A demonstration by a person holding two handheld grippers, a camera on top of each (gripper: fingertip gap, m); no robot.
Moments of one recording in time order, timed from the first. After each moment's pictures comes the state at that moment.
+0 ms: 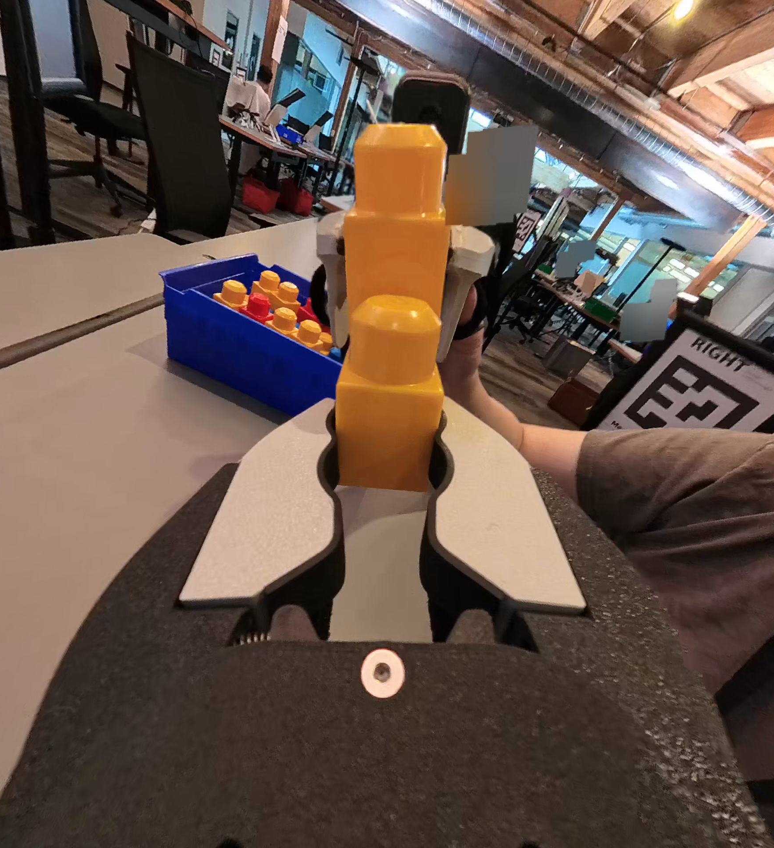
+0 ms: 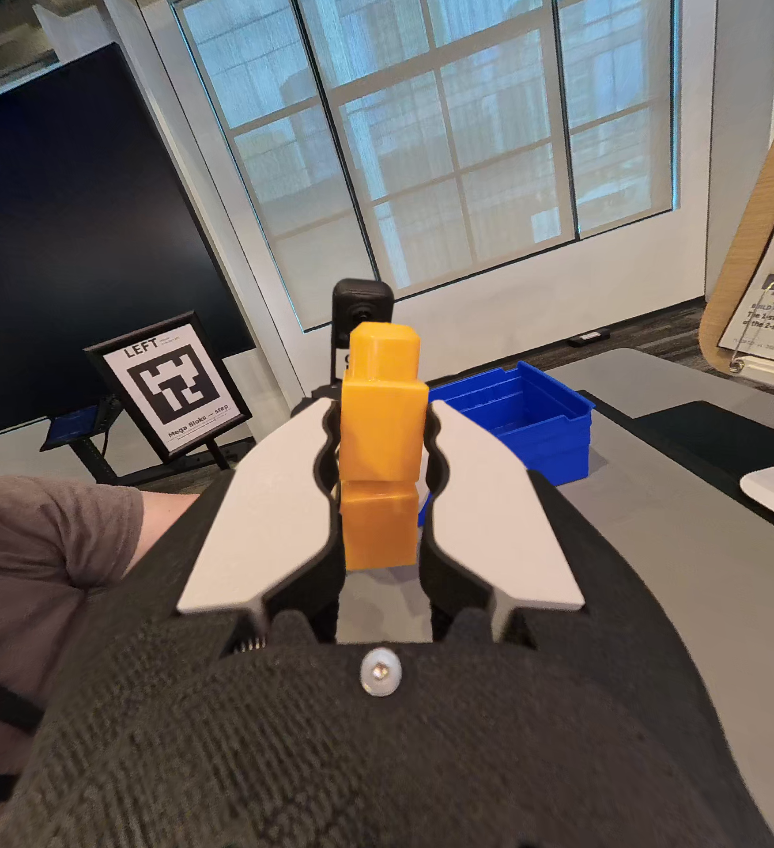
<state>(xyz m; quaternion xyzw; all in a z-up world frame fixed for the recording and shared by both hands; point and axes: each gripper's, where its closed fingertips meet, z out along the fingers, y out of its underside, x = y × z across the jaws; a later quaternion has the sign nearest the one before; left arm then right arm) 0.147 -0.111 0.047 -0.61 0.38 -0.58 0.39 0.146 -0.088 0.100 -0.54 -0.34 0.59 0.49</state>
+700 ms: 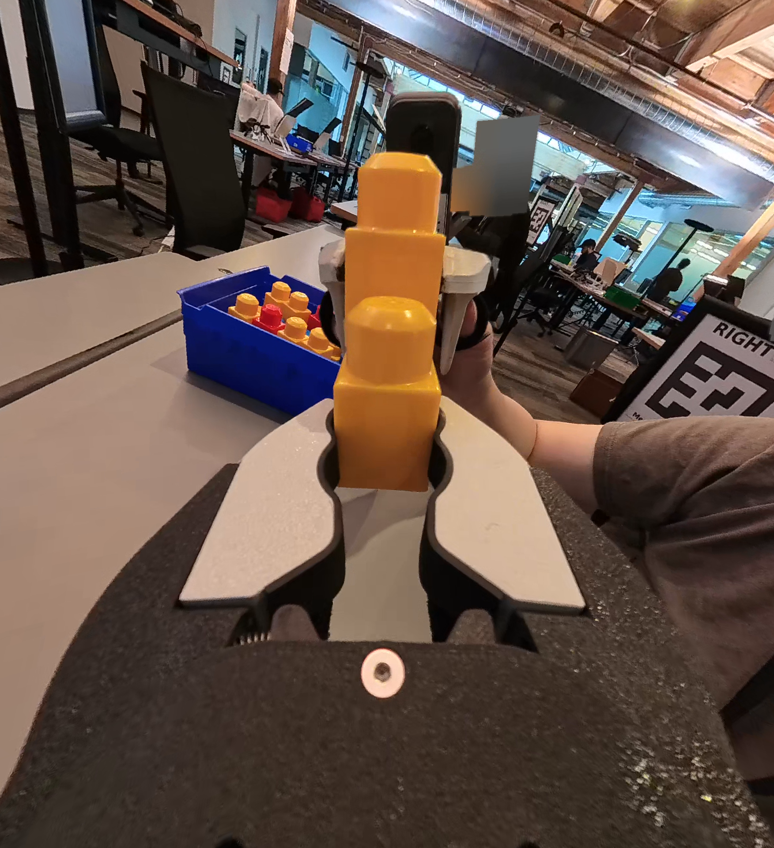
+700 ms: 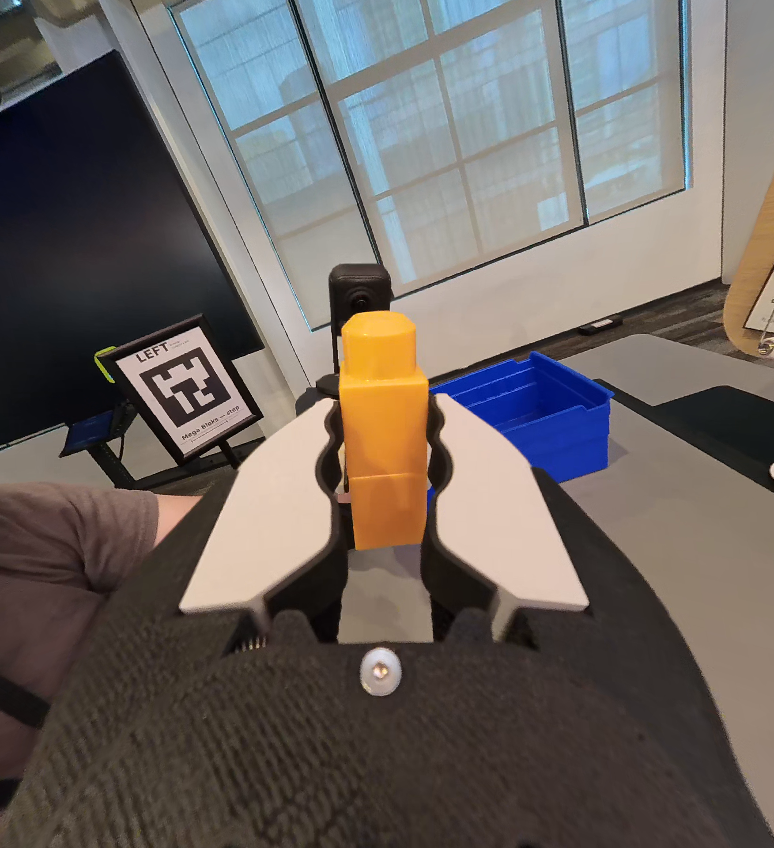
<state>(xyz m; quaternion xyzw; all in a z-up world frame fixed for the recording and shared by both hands) 0.139 -0.113 0.055 -0.61 0.39 -0.55 0.41 0.141 -0.095 0.099 -0.55 -0.34 0.60 0.47</state>
